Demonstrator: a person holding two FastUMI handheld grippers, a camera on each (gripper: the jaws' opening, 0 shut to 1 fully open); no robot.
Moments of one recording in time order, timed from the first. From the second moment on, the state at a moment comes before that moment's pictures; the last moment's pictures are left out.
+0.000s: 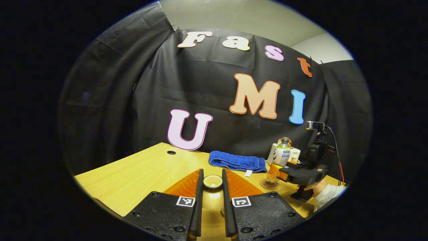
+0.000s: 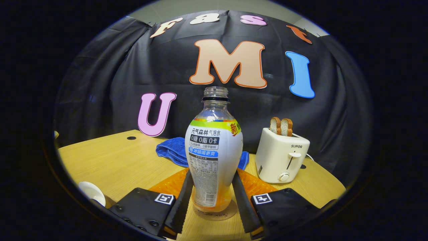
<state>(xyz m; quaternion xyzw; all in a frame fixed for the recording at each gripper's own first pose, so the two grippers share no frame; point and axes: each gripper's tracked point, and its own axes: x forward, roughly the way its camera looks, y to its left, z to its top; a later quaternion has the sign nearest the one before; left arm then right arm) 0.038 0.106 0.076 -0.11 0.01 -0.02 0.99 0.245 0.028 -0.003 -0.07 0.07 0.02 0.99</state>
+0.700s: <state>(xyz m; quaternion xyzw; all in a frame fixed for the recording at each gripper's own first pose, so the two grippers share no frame) 0.036 0.096 0.078 -0.10 0.00 -0.03 0.99 0.252 0.008 -0.031 -0.02 0.09 0.00 1.00</state>
